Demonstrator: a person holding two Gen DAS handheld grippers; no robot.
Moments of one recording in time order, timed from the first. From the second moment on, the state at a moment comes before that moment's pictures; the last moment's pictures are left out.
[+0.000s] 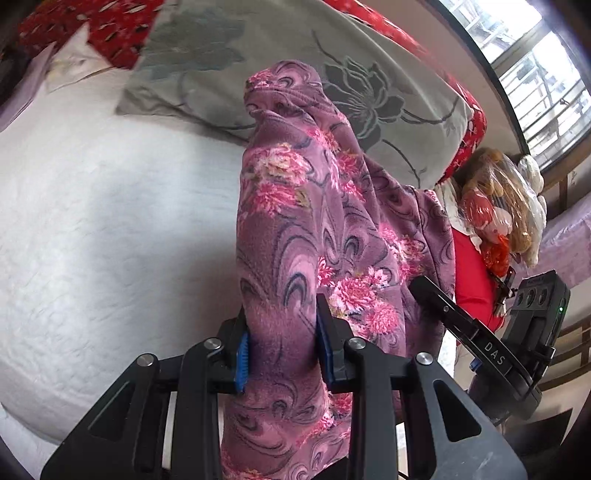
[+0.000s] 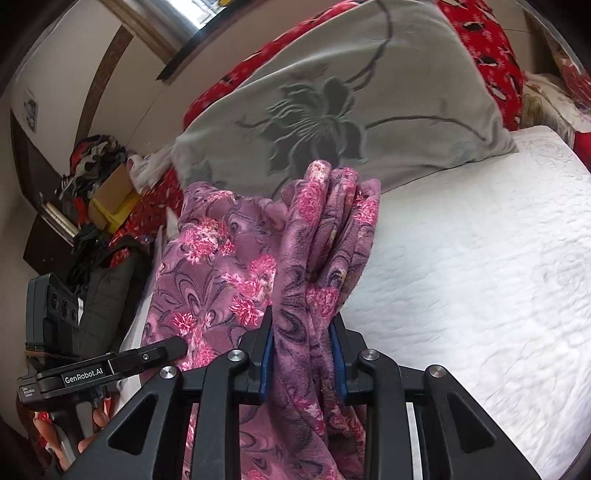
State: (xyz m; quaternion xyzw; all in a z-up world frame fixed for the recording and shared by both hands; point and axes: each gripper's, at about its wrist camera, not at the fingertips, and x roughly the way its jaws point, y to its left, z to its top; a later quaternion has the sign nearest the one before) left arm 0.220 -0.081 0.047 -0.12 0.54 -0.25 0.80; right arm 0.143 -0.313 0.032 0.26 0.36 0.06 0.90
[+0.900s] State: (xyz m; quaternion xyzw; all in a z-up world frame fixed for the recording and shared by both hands) left arm 0.224 -0.037 0.008 -0.10 0.53 -0.22 0.82; right arm 0.171 -0.321 -0.022 0.26 0.42 0.03 0.87
